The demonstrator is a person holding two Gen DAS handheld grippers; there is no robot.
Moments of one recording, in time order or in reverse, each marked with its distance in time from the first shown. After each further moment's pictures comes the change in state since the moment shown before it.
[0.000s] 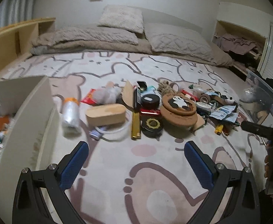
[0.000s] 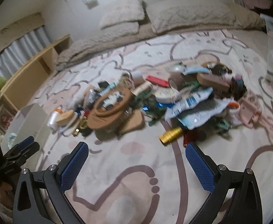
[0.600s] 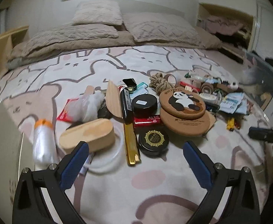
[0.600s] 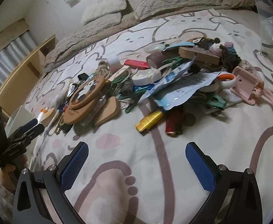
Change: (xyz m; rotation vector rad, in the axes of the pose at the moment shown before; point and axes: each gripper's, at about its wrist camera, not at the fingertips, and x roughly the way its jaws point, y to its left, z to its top) left arm 0.077 -0.006 0.031 0.191 0.059 -0.073; right arm 0.024 -0.038 -0.012 0.100 0.034 -0.021
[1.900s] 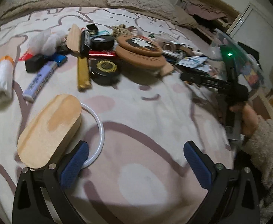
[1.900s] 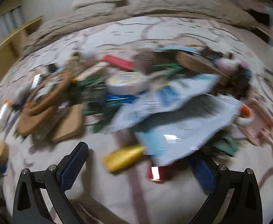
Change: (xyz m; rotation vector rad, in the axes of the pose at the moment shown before) left arm -0.021 -0.023 -0.072 -0.112 0.242 -0.351; right arm 0.057 0.010 0.025 -0.176 0.032 -0.177
